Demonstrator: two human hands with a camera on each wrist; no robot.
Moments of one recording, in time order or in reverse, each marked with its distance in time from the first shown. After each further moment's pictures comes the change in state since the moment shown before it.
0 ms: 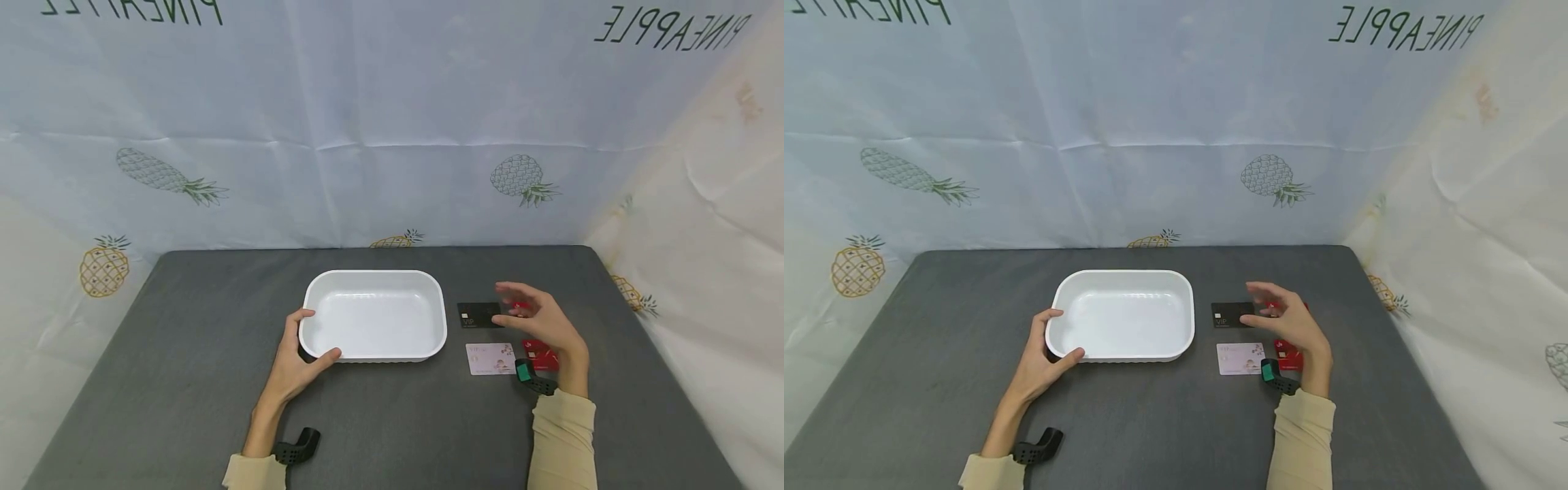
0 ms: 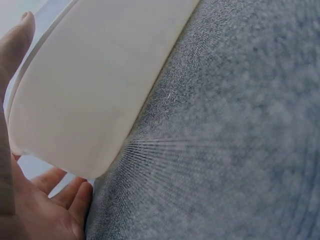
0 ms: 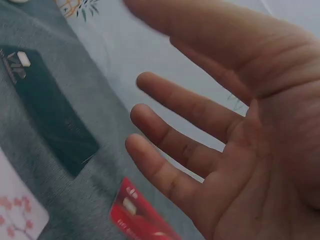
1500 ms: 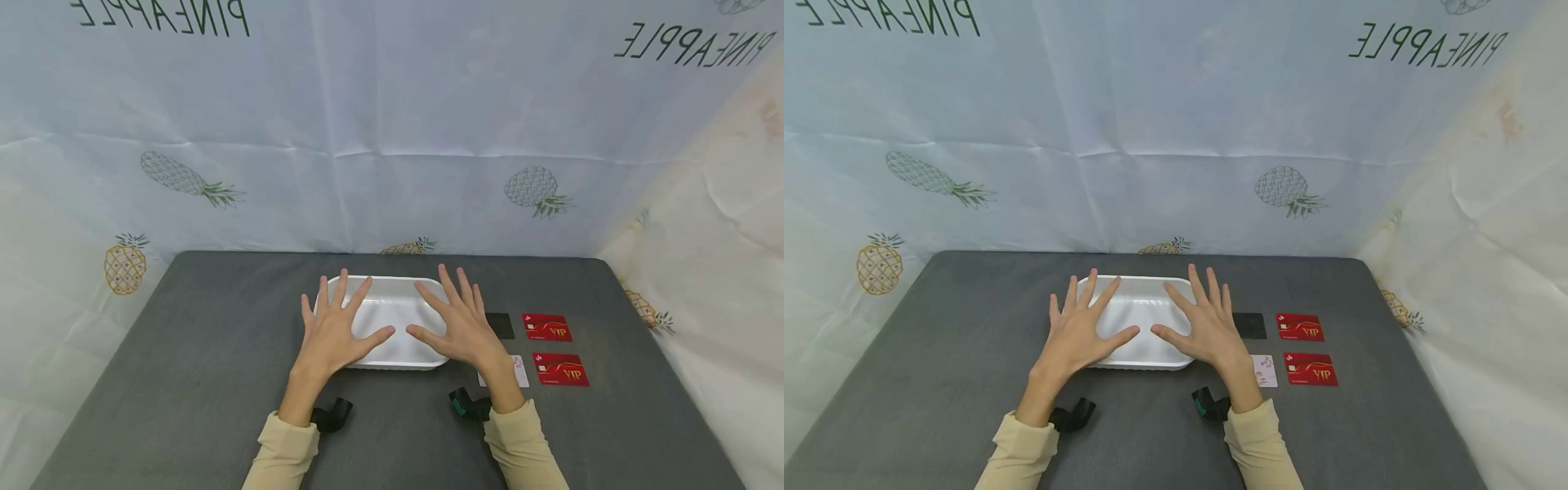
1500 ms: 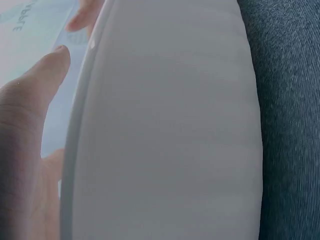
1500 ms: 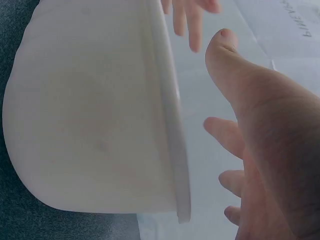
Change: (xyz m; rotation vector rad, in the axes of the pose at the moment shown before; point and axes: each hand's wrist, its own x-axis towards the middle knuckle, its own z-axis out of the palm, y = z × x) left_hand 0.047 0.084 0.022 0.751 -0.129 -0.001; right_hand 0.036 -0.107 0.113 -0.605 -0.055 -0.094
